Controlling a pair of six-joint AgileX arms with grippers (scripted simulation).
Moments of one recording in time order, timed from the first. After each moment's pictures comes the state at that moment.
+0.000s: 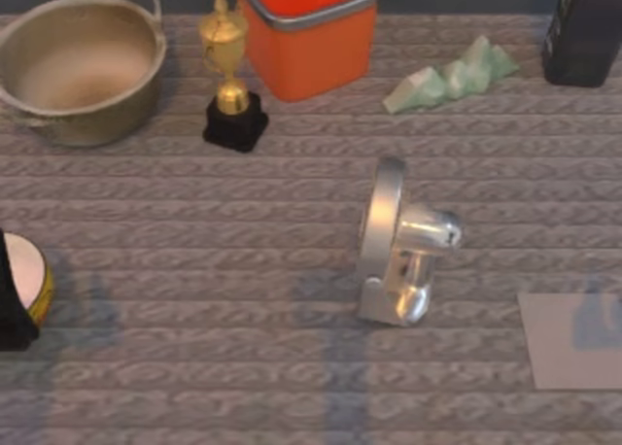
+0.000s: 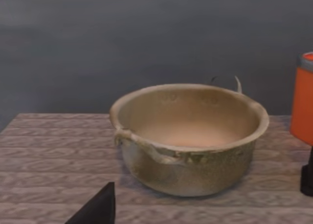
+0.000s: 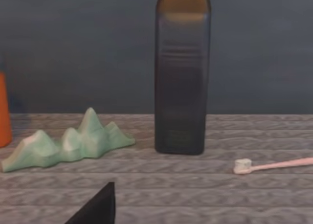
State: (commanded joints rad) left arm 0.00 0.00 0.00 0.00 0.00 0.00; right arm 0.00 0.00 0.00 0.00 0.00 0.00
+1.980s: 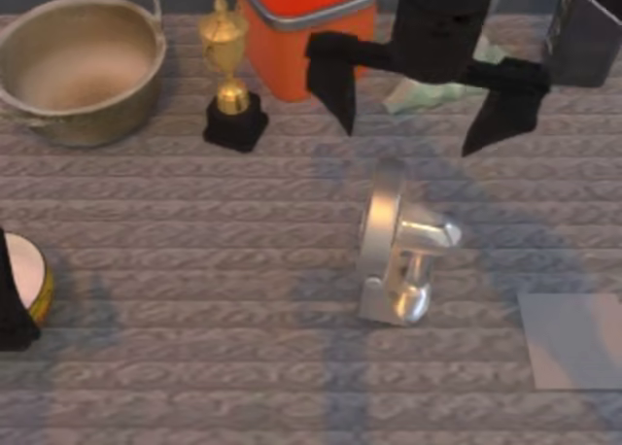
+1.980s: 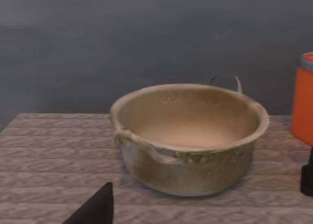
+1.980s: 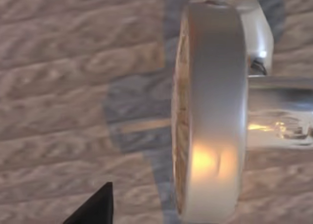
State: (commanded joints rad) left arm 0.00 0.00 0.00 0.00 0.00 0.00; right arm 0.62 2.20 2.31 -1.60 0.01 0.83
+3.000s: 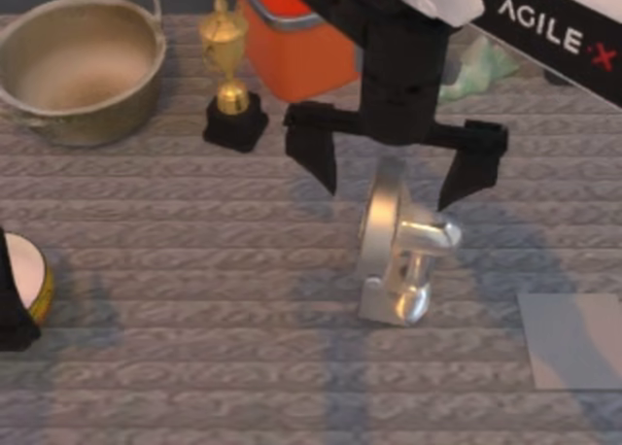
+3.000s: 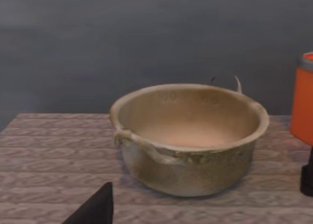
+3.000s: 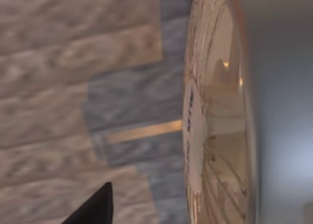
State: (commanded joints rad) left arm 0.00 0.00 0.00 0.00 0.00 0.00; right arm 0.65 2.25 2.15 -1.48 0.00 0.88
